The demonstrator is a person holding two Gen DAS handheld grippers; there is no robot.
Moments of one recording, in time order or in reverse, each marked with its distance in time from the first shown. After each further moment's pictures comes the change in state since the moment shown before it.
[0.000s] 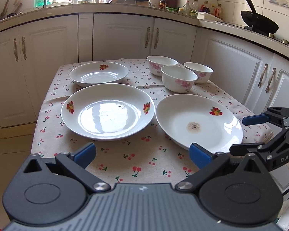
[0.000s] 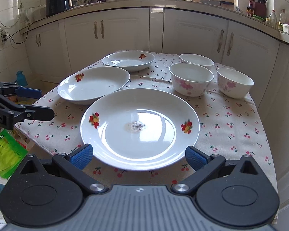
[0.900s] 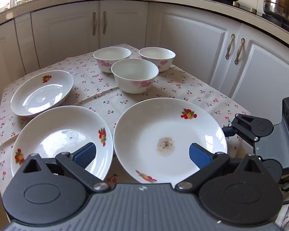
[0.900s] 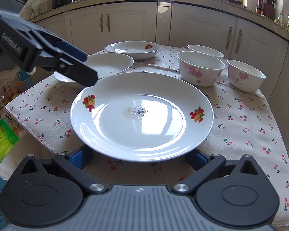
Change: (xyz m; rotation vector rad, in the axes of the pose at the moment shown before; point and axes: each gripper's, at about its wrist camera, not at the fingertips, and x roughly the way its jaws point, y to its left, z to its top) left arm 0.072 -0.031 0.072 0.232 0.163 -0.248; right arm 0.038 0.002 -0.018 -0.050 0.004 0.014
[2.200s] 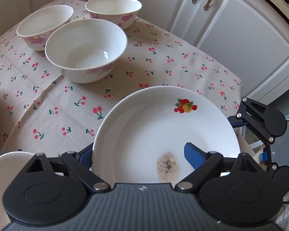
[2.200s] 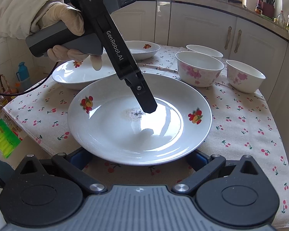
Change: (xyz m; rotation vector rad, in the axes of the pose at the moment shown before) left arm 0.117 0.015 0.066 0.197 0.405 -0.320; right arm 0.002 -0.002 0.004 0.004 0.012 -0.002
